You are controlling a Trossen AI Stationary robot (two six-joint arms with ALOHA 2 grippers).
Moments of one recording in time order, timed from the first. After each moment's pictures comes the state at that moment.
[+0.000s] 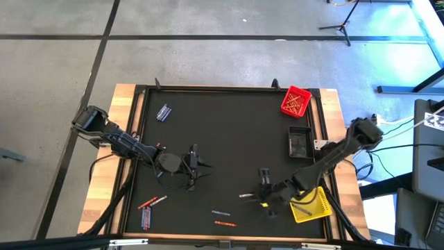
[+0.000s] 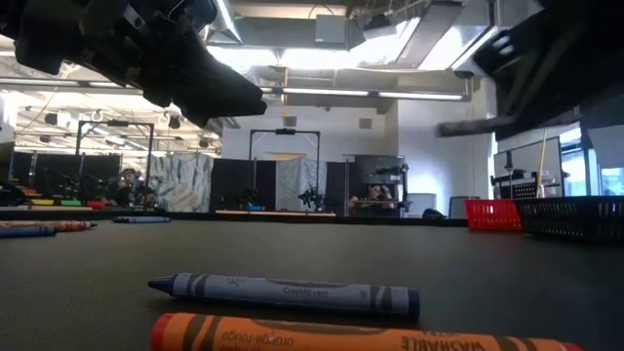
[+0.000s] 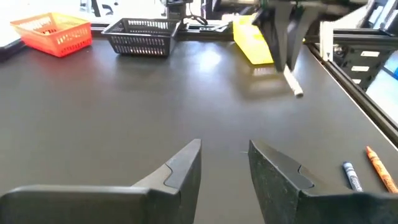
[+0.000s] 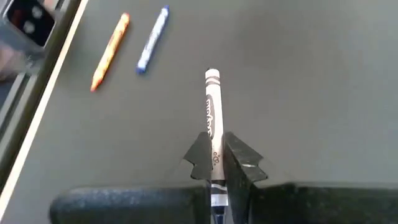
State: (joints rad) left arm -0.36 1.49 0.50 0.65 -0.37 -0.18; right arm 0.65 1.58 0.95 -0.32 0.33 0.40
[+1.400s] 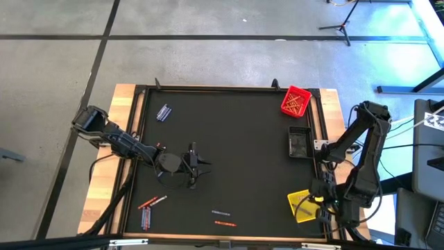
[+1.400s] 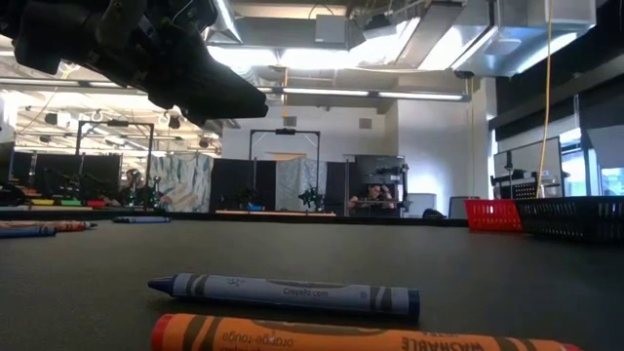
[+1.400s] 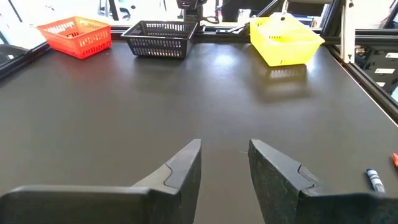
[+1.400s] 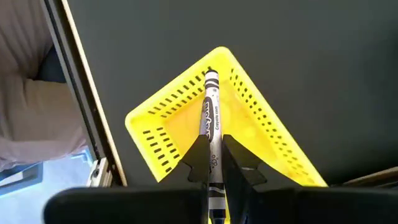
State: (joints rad) left arm -0.36 1.49 0.50 0.64 -0.43 -0.17; right arm 1.24 1.24 0.95 -1.06 0.31 1.59
